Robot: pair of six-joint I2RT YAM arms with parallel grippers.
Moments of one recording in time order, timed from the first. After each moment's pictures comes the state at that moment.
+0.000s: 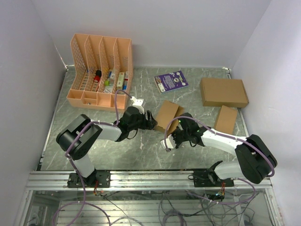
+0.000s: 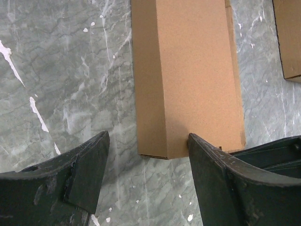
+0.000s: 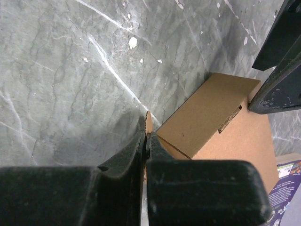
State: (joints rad) left arm -0.72 1.70 0.63 0.62 0.08 -0.53; right arm 0.62 1.34 0.53 -0.15 -0.49 -1.51
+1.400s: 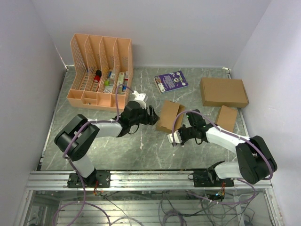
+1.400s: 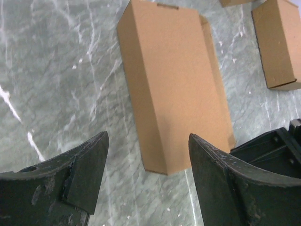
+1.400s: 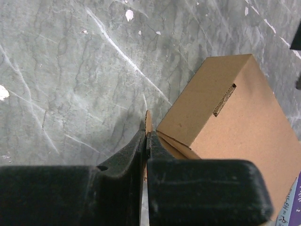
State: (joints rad) left arm -0.70 1.67 0.71 0.54 0.12 -0.49; right arm 0.45 1.33 0.54 -0.25 -0.66 -1.54
